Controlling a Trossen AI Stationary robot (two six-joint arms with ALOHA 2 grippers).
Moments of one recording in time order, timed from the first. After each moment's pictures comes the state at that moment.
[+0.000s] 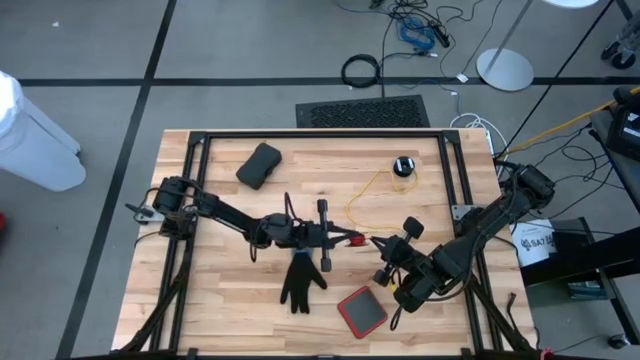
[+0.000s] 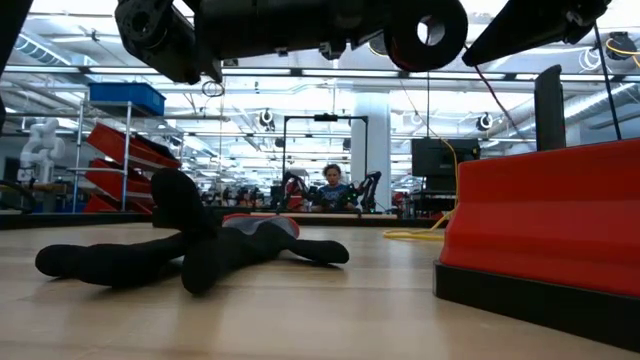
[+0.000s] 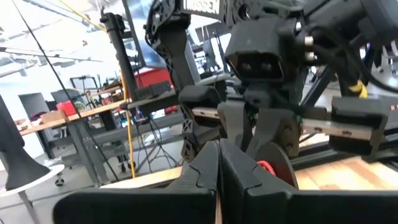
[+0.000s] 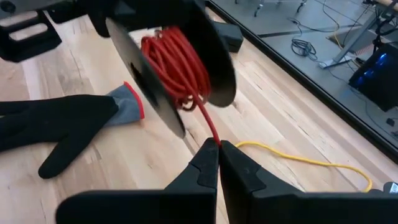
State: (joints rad) left arm -0.20 1.92 0.95 1.19 -0.16 0.34; right arm 0.69 1.50 1.04 -0.79 1.05 1.01
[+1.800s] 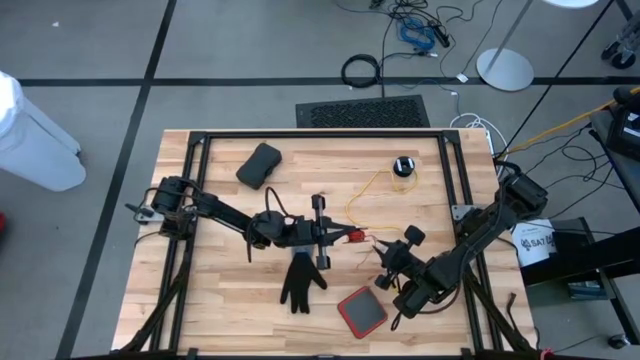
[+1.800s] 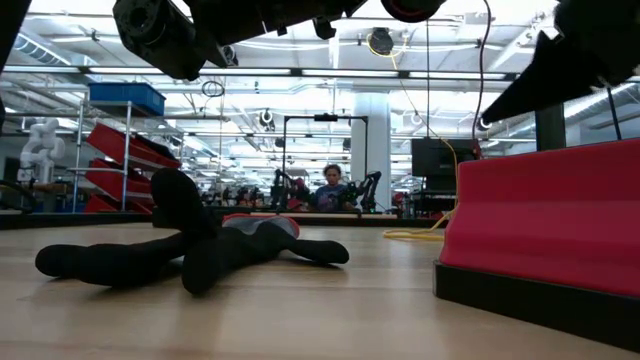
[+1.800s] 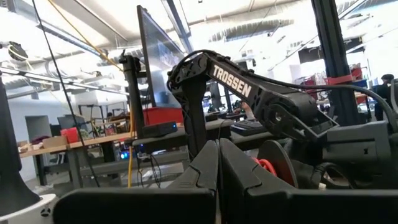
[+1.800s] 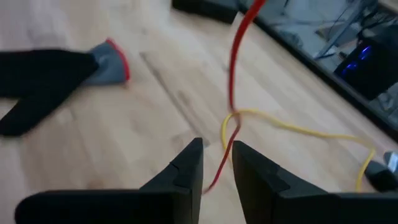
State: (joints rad) left arm -0.20 1.91 0.95 1.37 -0.15 0.30; right arm 0.73 1.61 0.95 -0.78 1.05 1.17
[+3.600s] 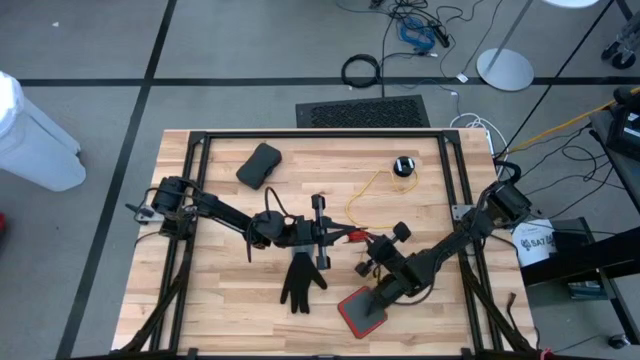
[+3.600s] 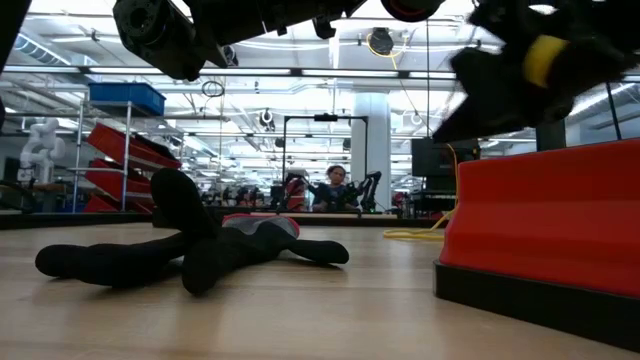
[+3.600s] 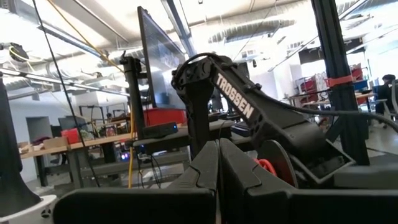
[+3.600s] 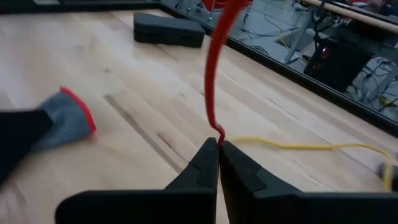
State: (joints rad) left arm -0.20 1.91 0.95 1.38 -0.15 0.30; right arm 0.59 1.76 0.95 -0.56 1.20 1.20
